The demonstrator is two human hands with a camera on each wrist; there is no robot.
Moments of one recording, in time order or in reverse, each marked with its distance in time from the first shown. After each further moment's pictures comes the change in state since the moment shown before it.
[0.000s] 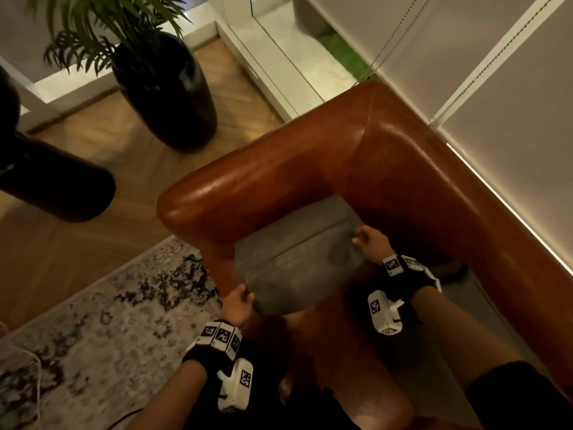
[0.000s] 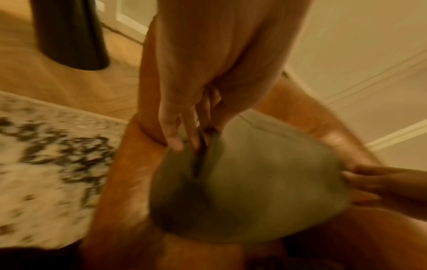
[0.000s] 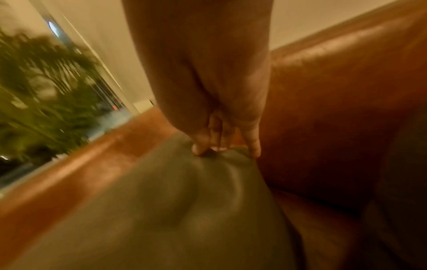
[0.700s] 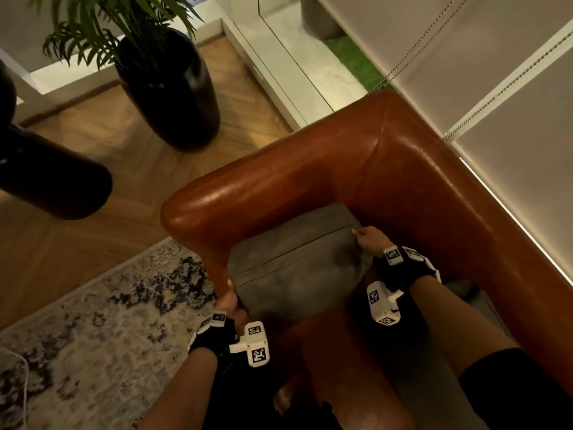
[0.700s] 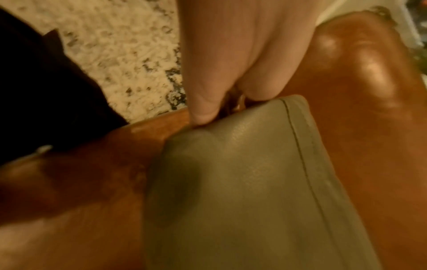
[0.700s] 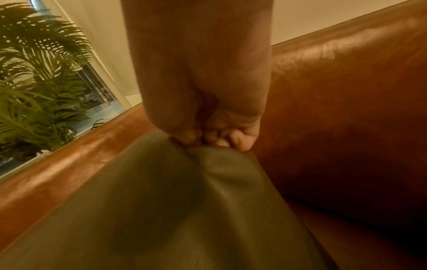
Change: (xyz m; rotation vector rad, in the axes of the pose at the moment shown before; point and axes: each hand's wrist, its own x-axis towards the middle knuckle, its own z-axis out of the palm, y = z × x) left_hand 0.014 0.039 -0.030 -1.188 0.033 -0.526; right_hand 0.038 -0.045 -0.008 -0.082 -0.204 0.132
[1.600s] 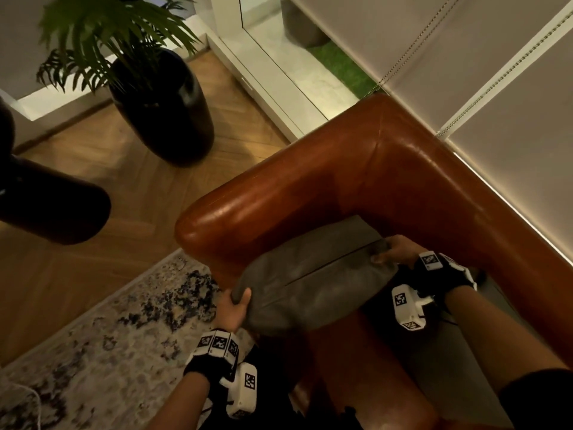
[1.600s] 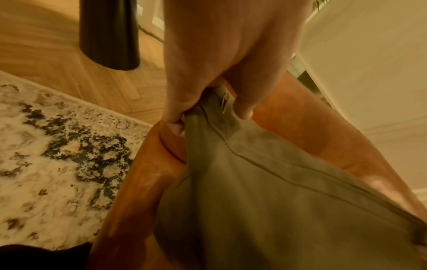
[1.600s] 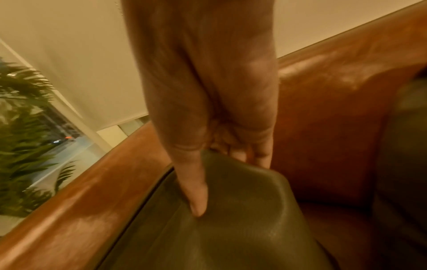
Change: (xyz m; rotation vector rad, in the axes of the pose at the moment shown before) left_hand 0.010 0.034 -0.054 0.844 0.080 0.367; right_hand -0.042 0.013 -0.013 0.223 -0.083 0.155
